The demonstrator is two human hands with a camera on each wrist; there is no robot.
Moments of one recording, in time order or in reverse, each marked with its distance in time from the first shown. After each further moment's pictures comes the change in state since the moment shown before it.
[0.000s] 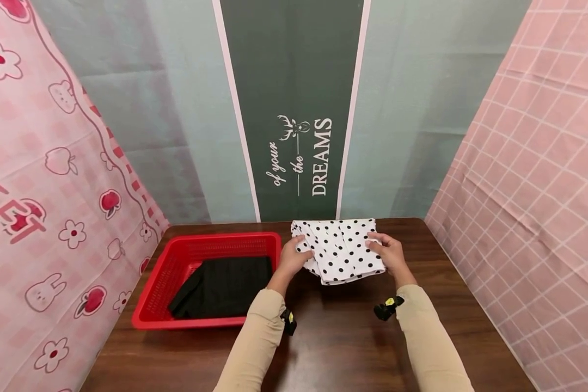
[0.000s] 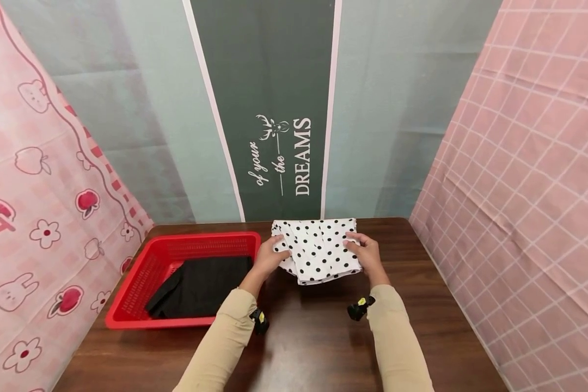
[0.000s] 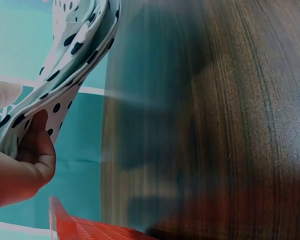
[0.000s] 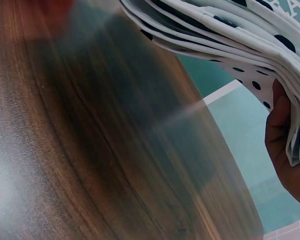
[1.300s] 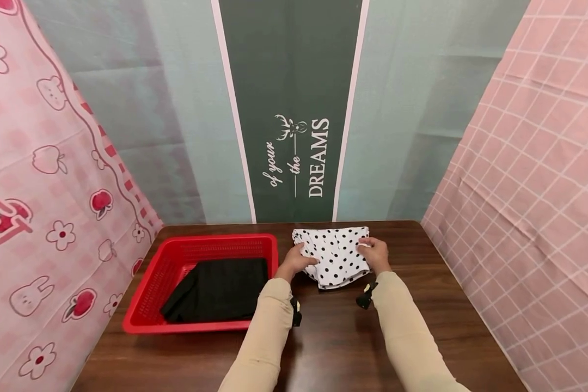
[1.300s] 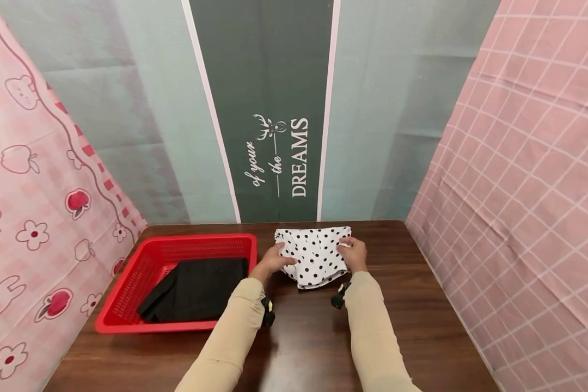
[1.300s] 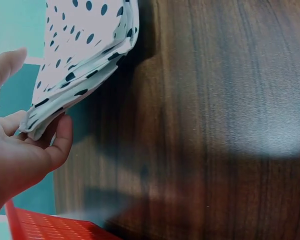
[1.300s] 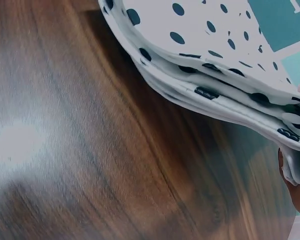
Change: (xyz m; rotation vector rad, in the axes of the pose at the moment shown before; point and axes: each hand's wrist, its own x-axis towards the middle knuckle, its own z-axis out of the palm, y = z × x) left_hand 0.021 -0.023 0.023 0.015 -0.191 -0.147; right_hand 0.027 0.031 0.025 -0.184 0.102 0.093
